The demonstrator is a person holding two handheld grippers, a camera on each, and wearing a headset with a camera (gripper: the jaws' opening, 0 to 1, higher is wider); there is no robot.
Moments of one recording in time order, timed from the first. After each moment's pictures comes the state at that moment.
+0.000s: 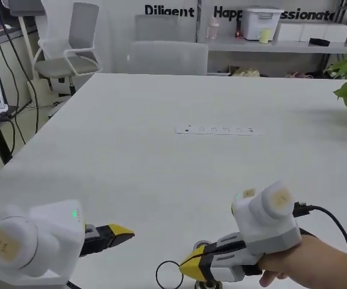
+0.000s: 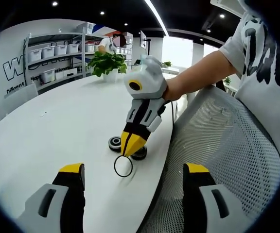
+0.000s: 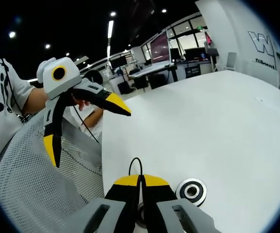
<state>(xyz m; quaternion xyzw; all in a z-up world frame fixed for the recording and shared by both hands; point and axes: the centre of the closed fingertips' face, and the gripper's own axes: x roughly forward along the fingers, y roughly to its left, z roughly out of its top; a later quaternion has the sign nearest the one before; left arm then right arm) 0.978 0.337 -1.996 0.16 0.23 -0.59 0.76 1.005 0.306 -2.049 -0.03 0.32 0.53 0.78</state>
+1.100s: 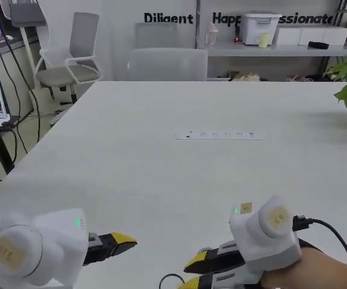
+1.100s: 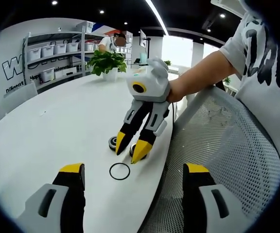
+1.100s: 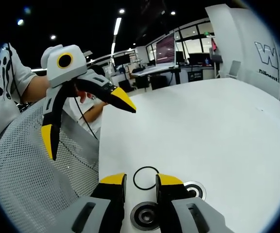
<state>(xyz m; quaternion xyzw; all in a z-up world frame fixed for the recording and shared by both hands) 0.979 0.337 -1.995 0.16 0.23 -0.59 0.75 1.005 0.304 -2.051 -0.07 0.30 0.54 0.78</state>
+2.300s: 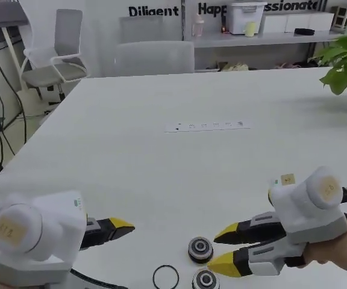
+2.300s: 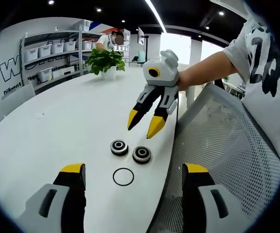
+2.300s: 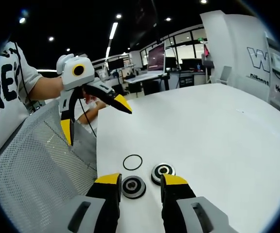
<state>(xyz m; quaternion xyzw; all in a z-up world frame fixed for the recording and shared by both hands) 0.991 0.325 -1.993 0.17 0.24 -0.60 0.75 1.000 0.237 -2.026 -0.07 0.28 0.51 0.81</state>
